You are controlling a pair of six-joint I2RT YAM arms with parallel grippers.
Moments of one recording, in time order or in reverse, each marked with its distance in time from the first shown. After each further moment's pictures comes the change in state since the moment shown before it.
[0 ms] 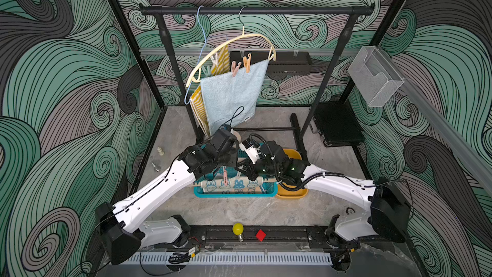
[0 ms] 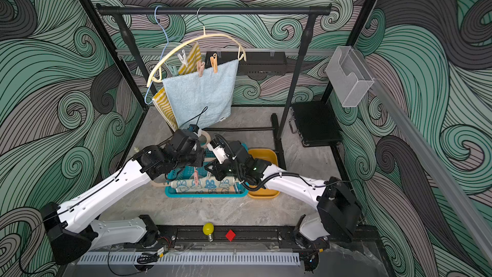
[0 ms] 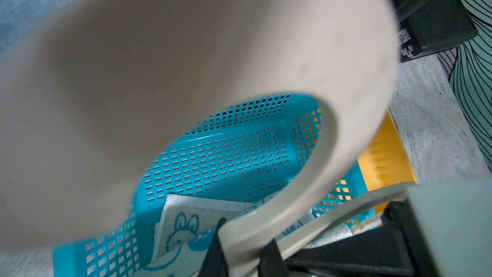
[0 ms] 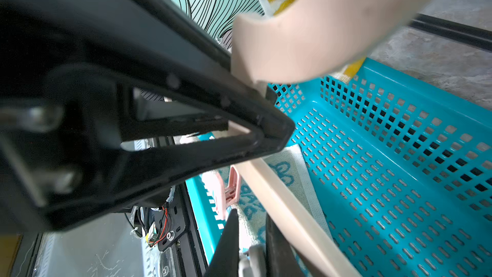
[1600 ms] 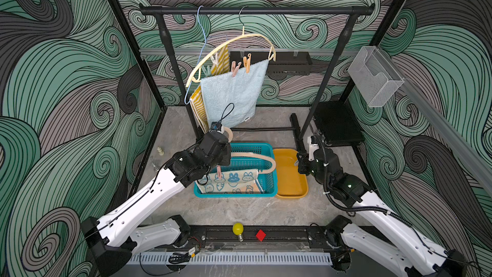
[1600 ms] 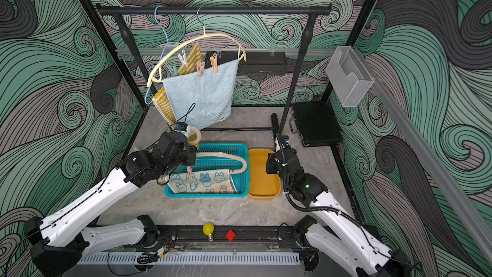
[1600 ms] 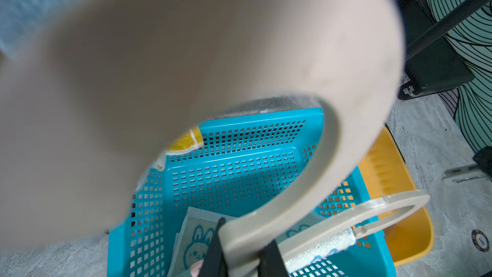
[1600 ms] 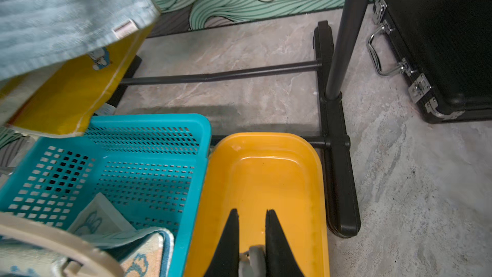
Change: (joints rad) left arm 0.000 -0.119 -0.018 0.010 -0.131 0.009; right arm -0.372 -0.591 -0.283 -0.410 0.529 0.082
